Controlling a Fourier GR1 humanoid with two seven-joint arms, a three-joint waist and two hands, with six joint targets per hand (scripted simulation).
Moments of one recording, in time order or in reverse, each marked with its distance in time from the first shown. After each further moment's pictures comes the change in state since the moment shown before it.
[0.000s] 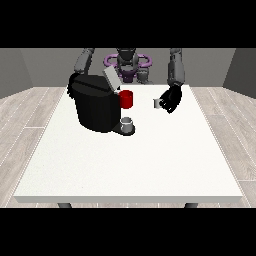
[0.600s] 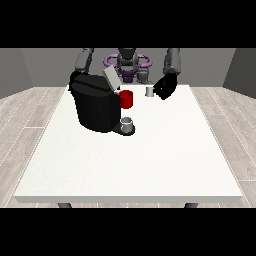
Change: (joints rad) left arm -0.090 -0.070 0.024 -0.048 0.041 -0.126 0.091; right arm 0.018 -0.008 0.005 0.089 0.015 0.006 -0.025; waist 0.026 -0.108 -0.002
